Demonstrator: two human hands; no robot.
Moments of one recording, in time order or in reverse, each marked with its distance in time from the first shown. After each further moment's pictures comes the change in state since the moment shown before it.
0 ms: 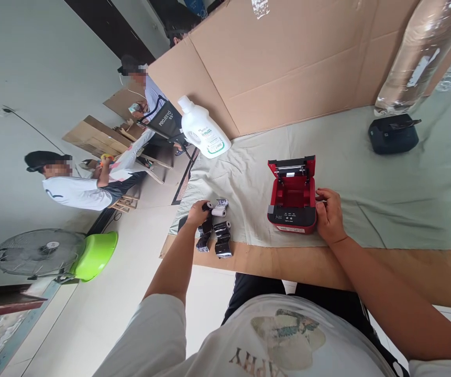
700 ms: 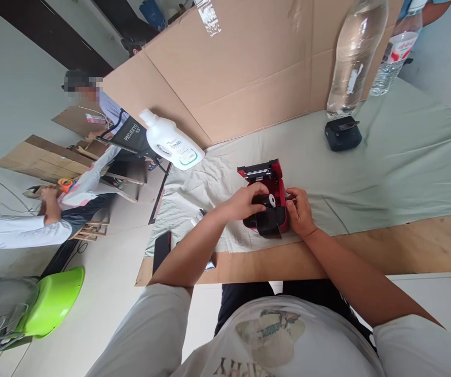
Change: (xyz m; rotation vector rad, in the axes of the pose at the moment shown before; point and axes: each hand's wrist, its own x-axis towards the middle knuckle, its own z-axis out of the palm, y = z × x) left_hand -0.059 0.272 0.008 -0.359 -0.602 0.812; right_hand 0.000 -0.004 0.001 0.016 -0.011 0.062
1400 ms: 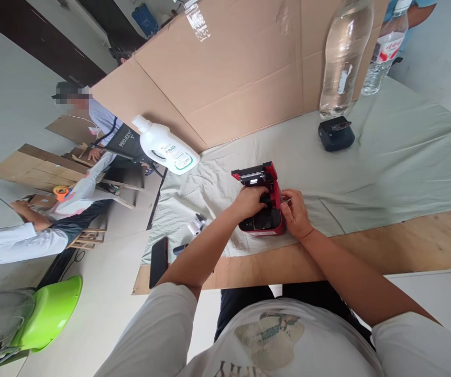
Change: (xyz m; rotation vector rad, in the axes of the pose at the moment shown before) left_hand 0.041 -0.006 0.023 0.582 0.005 -0.142; right_hand 0.003 -0.006 -0.003 -0.032 0.009 -0.097
